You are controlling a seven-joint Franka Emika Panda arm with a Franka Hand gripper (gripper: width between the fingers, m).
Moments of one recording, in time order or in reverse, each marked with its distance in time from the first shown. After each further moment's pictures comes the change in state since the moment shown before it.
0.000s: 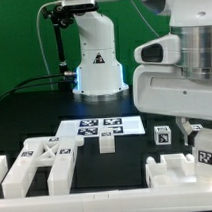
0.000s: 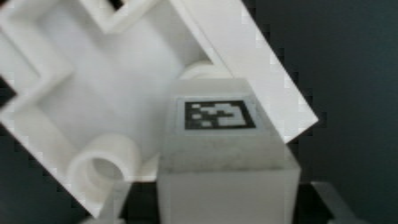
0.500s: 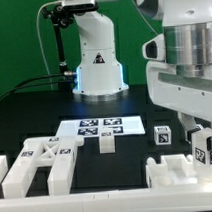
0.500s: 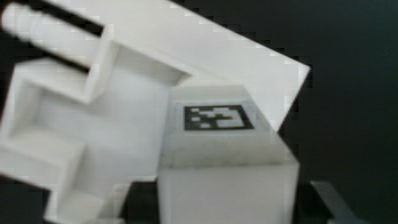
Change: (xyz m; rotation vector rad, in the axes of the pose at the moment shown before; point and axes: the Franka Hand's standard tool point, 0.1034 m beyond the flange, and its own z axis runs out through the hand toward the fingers) arm -0.003 0.005 0.000 0.062 0.008 0.417
